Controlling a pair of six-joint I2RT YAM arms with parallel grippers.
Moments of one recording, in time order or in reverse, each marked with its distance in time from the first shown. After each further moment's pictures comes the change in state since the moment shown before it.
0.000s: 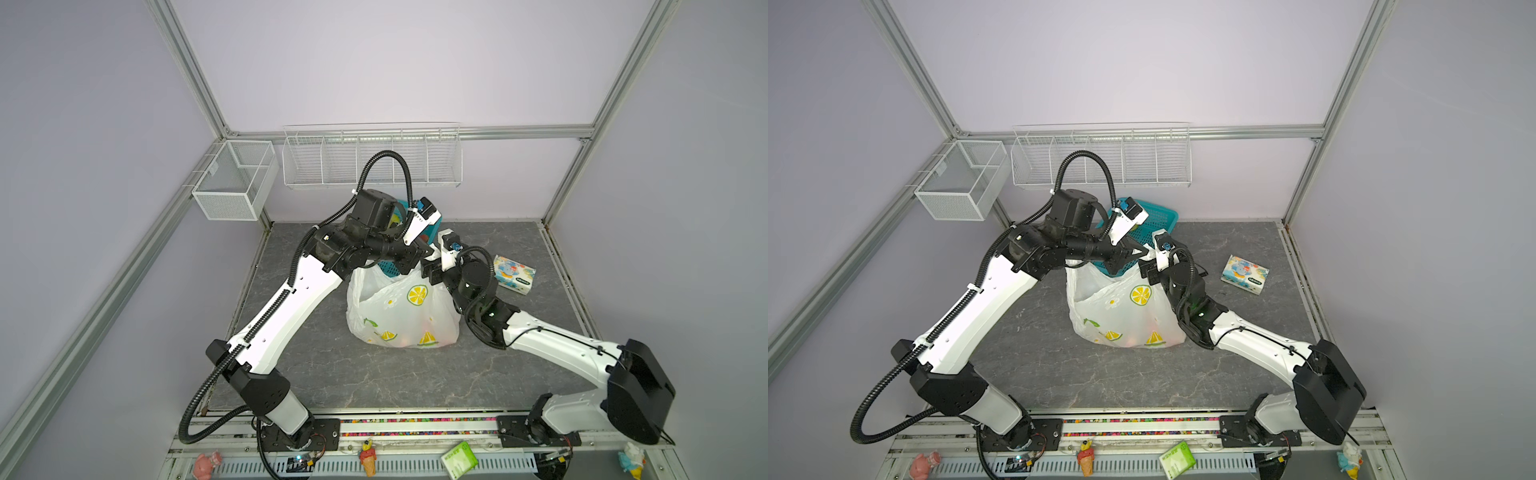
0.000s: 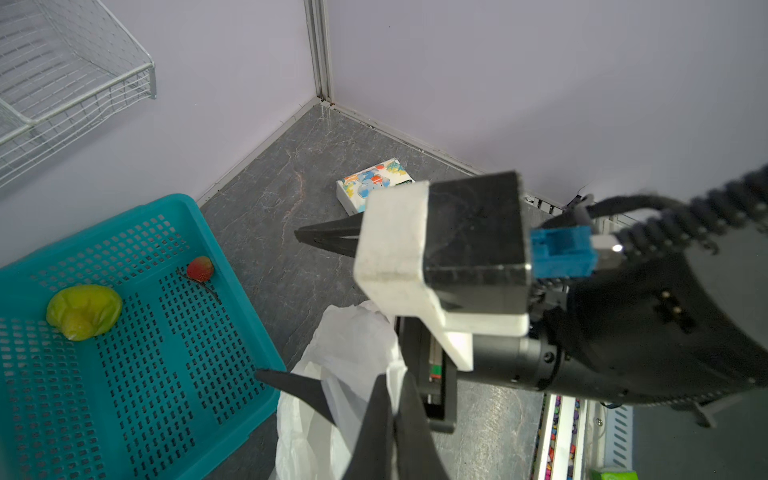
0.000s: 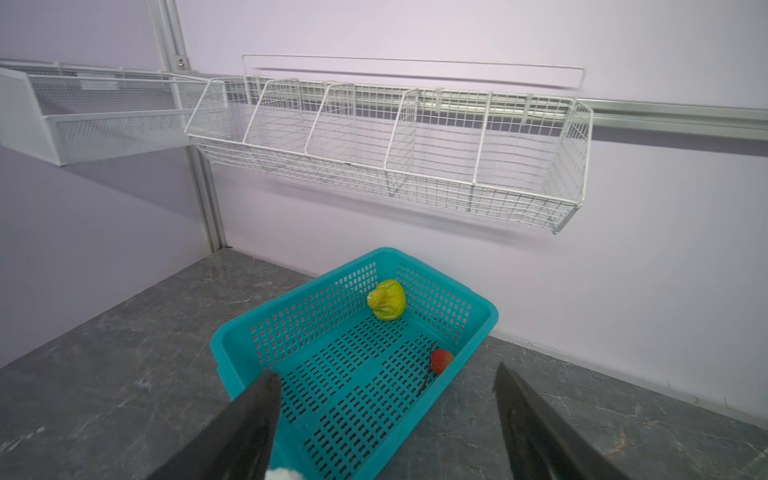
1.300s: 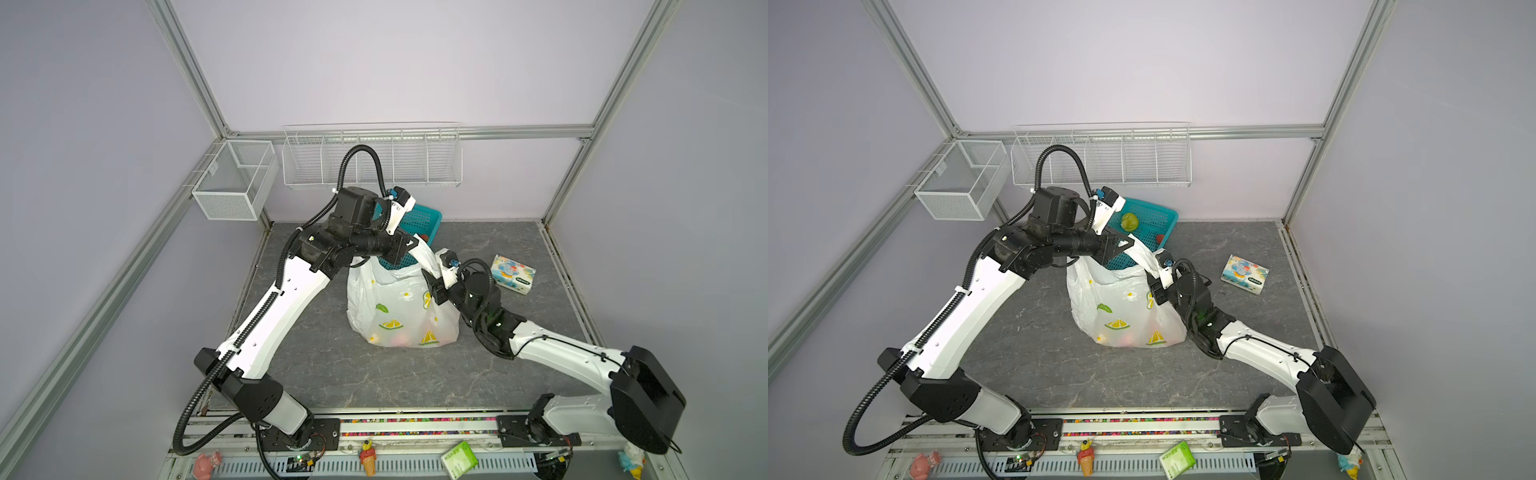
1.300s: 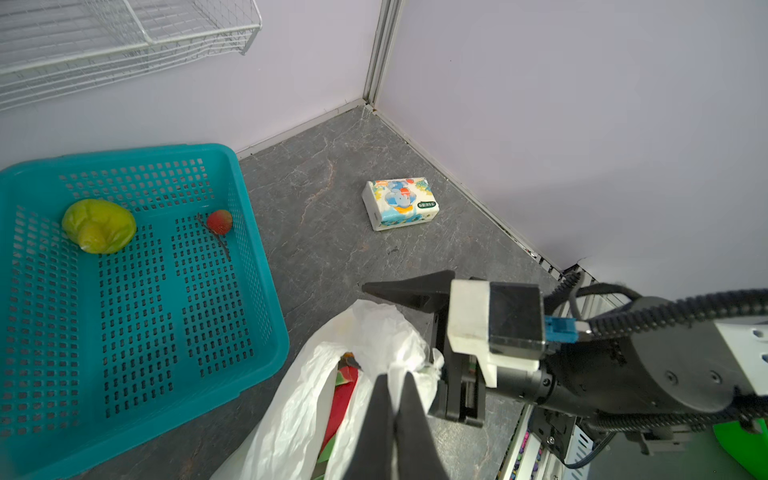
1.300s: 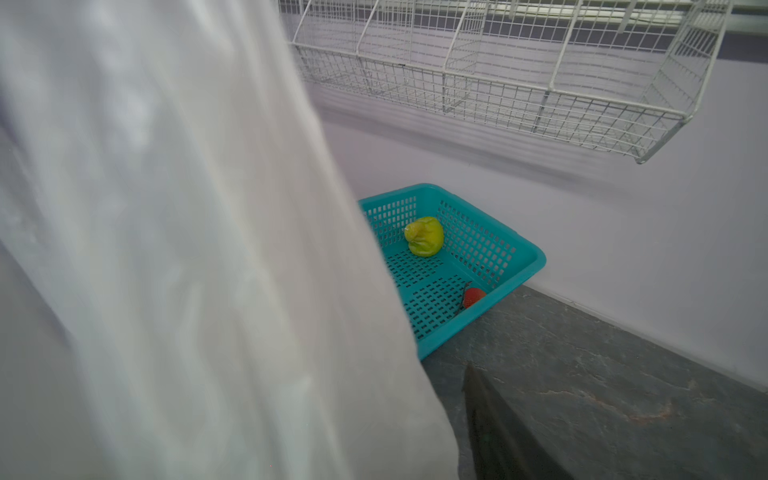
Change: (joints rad) left arm 0.089 -0.062 -0.069 0.059 -0.016 -0.215; right arm -0.062 -0.110 -0.164 -0.129 -0.288 -0.011
